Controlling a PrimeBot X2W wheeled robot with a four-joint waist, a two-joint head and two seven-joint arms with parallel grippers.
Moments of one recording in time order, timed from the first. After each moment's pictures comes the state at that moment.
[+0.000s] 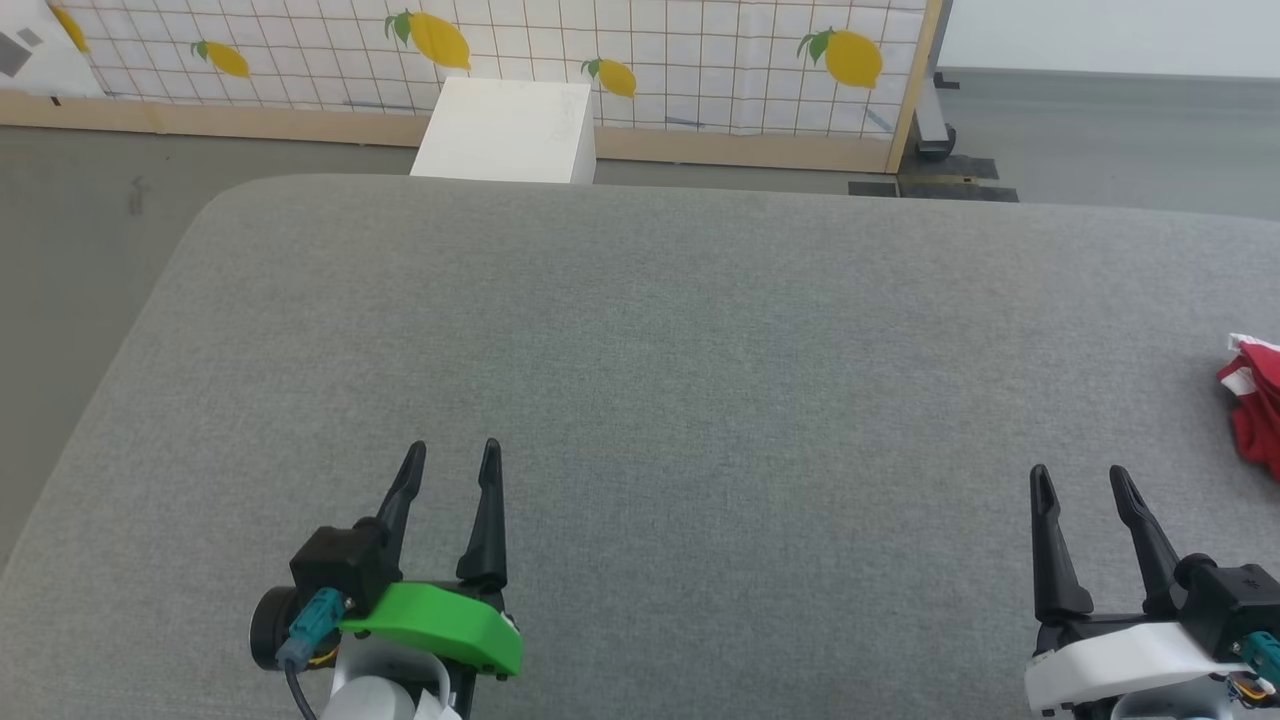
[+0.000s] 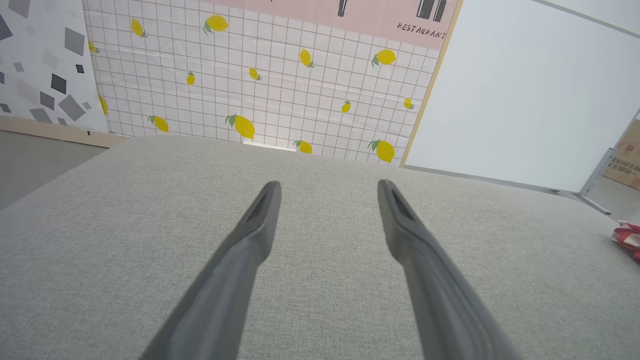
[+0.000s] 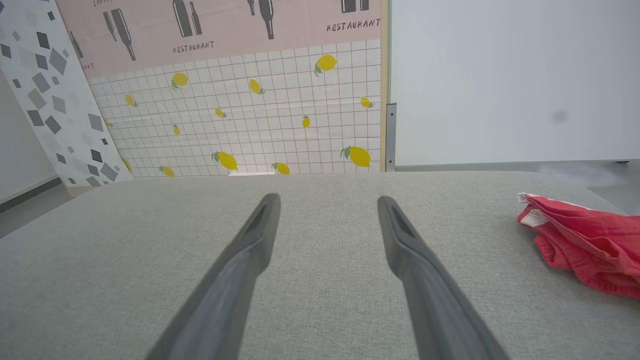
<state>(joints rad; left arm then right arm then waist) -0.07 0.05 -0.16 0.16 -0.27 -0.03 -0.26 0.06 -0.05 -0.10 0.09 0.14 0.13 -0.25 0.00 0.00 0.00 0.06</state>
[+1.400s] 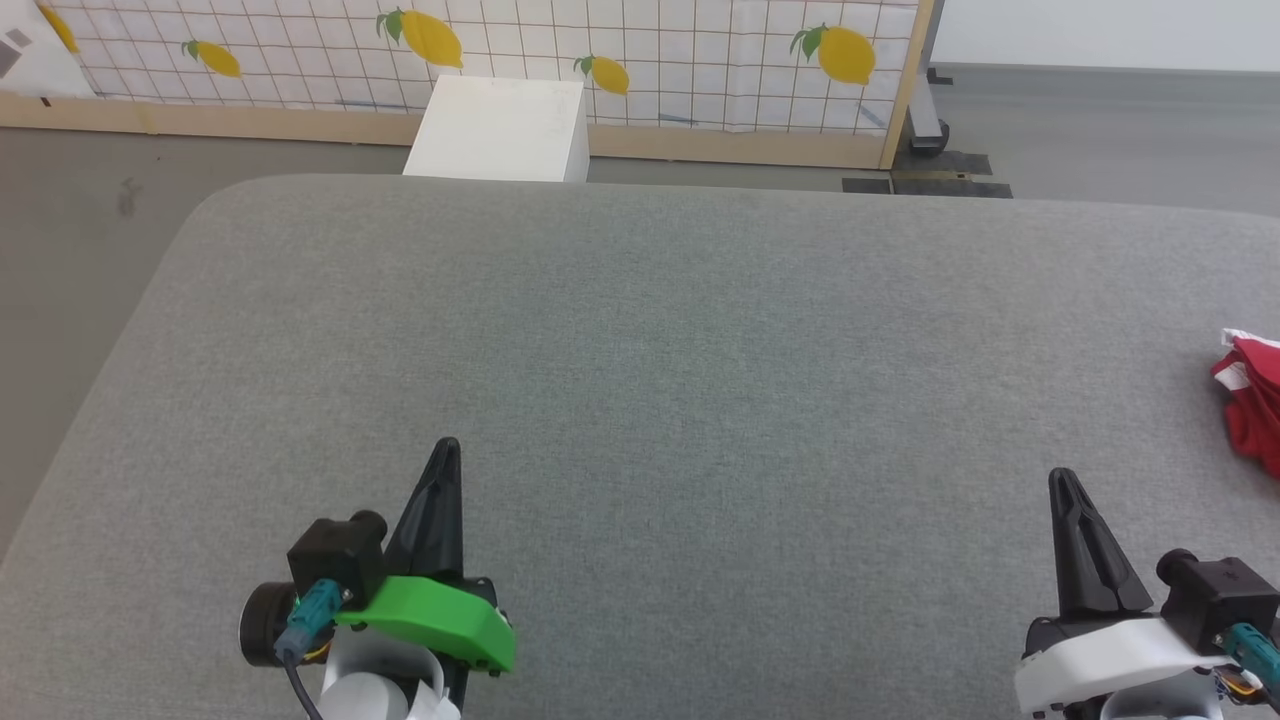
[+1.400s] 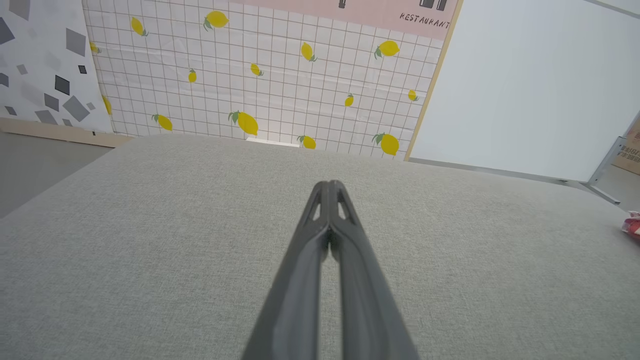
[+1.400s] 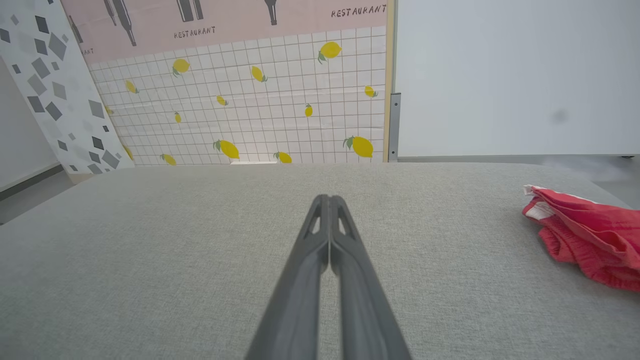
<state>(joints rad) -0.07 0.05 -0.14 0.15 -0.24 -0.03 -0.22 0.06 -0.05 -0.09 0.09 0.13 0.13 -0.21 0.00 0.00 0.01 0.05</state>
